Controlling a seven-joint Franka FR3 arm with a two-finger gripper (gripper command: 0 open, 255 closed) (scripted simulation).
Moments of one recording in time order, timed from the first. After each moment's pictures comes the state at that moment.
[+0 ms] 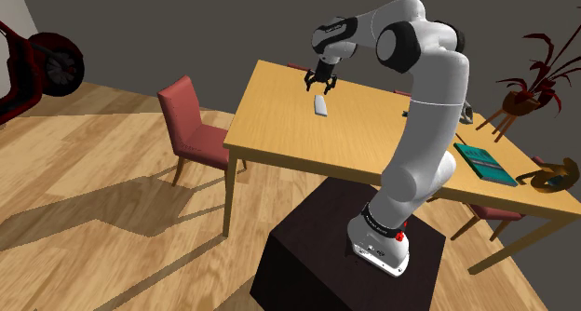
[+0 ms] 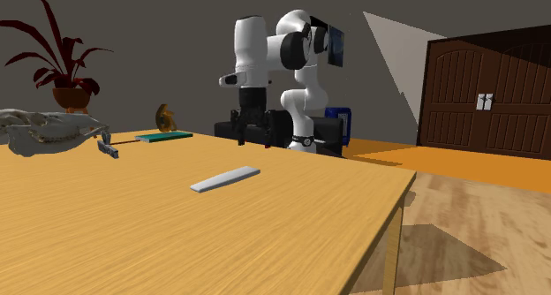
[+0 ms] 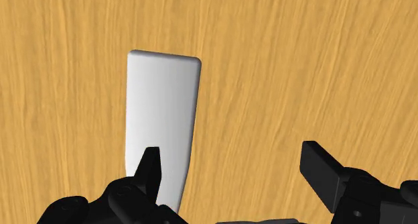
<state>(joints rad) -0.30 0.40 -0.33 -1.72 0.17 2.11 0.09</state>
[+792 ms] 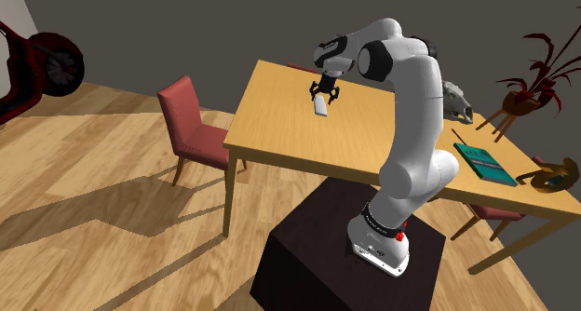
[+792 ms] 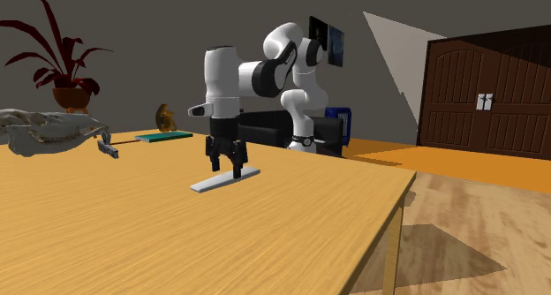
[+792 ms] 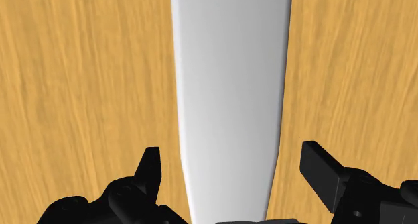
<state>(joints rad) -0.41 0.66 -0.34 -1.53 0.24 2.13 0.11</state>
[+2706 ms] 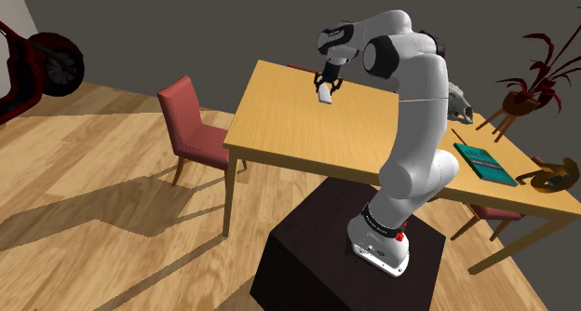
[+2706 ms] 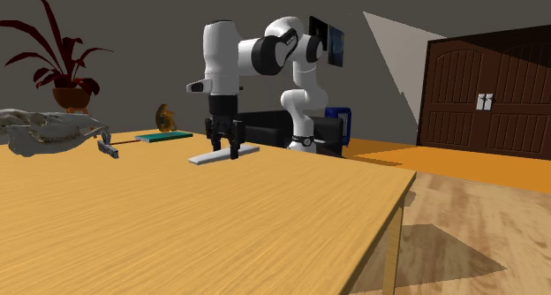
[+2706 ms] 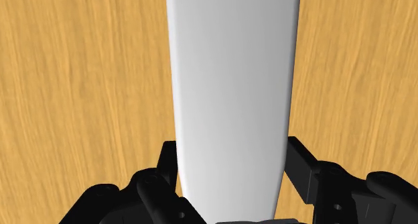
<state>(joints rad) -0.40 0.59 -0.36 -1.48 0.21 2.02 0.13</state>
